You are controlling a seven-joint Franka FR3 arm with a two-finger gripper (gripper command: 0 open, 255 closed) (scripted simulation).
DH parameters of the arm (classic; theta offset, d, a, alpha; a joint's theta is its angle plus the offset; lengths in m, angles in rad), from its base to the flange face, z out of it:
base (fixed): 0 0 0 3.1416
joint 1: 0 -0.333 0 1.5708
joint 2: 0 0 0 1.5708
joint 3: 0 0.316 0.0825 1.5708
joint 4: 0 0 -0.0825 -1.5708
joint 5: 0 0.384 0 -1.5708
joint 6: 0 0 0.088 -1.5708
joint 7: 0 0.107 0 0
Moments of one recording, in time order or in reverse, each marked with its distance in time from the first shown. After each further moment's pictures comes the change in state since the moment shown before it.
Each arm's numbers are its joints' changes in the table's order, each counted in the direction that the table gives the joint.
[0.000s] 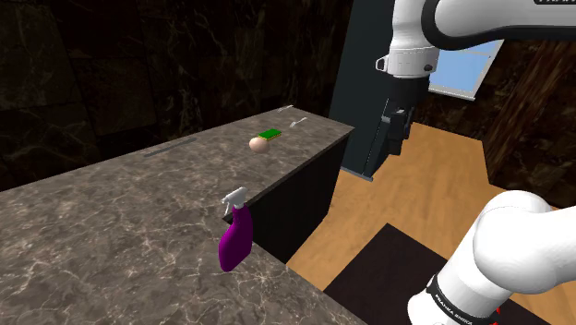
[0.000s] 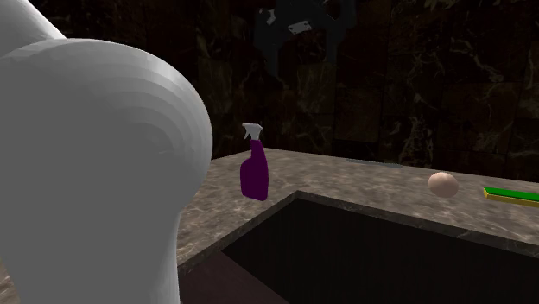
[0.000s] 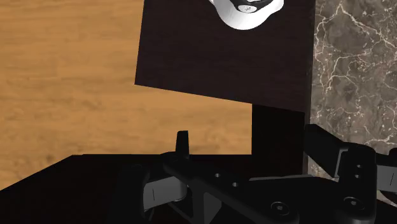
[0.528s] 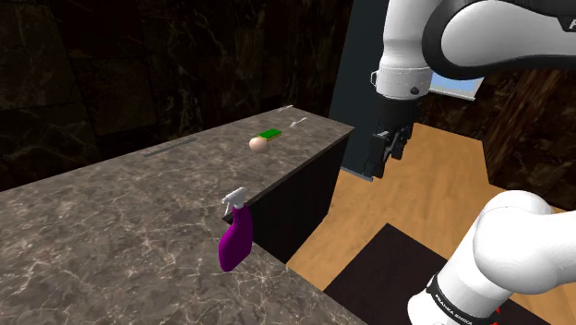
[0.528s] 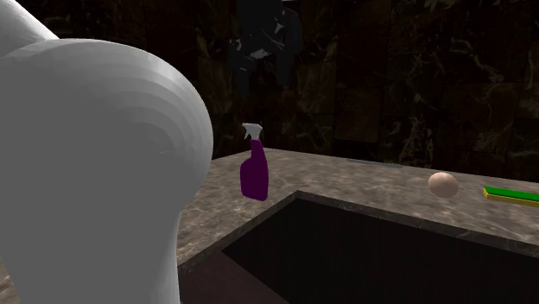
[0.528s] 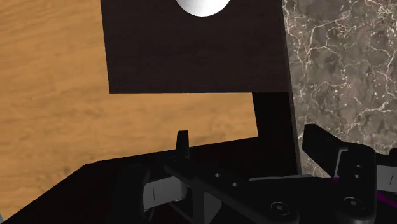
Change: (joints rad) arm -0.005 -0.073 0.169 -0.099 0.142 -0.076 0.283
